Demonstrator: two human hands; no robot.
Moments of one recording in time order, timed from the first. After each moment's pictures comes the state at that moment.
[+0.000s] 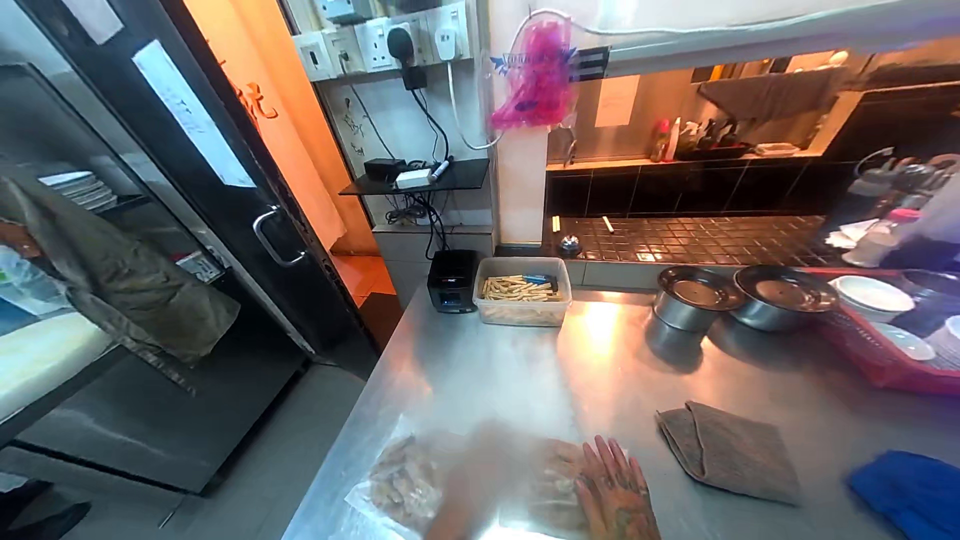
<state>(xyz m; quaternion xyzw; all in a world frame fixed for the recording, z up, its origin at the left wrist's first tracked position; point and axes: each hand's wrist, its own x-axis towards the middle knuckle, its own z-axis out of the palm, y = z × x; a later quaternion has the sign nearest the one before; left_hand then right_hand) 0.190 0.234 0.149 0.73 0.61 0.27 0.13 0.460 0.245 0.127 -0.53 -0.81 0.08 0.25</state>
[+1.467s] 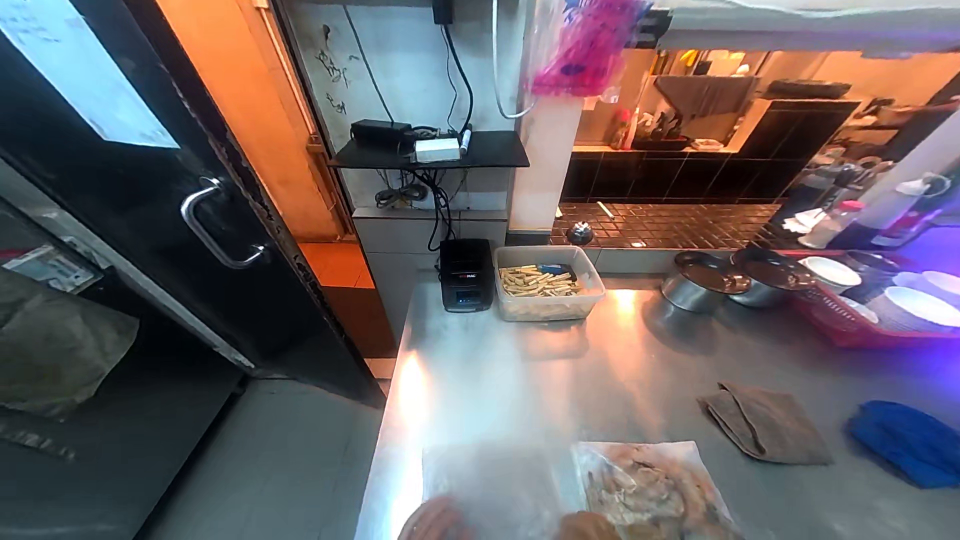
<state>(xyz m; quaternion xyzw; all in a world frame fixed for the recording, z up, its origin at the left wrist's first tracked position) -0.055 0.160 0.126 0.85 0.45 0.22 0.15 0.282 0.177 0.124 -0.46 -0.84 0.18 0.24</state>
